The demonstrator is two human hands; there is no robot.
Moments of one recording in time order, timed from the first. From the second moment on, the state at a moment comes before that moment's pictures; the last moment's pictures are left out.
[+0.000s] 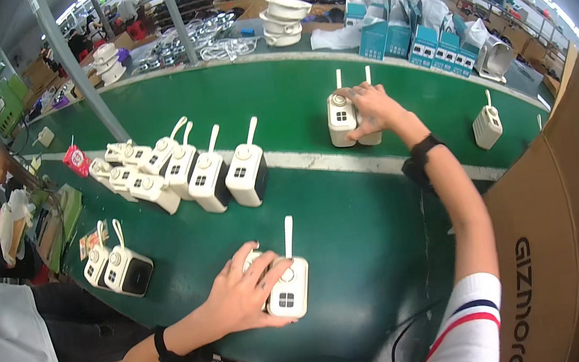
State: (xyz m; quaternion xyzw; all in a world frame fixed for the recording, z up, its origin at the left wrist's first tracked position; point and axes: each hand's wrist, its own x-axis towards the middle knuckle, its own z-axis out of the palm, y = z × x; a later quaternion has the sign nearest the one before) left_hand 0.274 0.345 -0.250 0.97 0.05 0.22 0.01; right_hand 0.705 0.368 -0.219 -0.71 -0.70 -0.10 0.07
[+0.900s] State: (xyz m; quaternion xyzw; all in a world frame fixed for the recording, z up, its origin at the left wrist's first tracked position) left_hand 0.329 0.384 -0.218 0.99 0.08 -0.06 0.01; right_hand 0.529 0.257 -0.159 -0.54 -0.83 0.09 -0.06
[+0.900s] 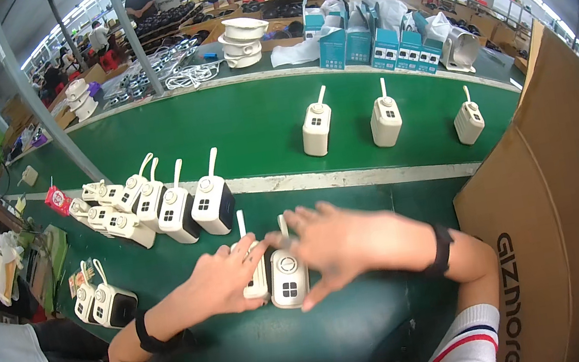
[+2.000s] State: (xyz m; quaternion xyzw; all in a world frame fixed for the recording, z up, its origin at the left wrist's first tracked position) left_hand 0.438 0.670 -0.225 0.96 0.15 0.22 -0.10; right_hand 0.715 0.491 -0.266 -0.67 -0.70 0.05 0.23
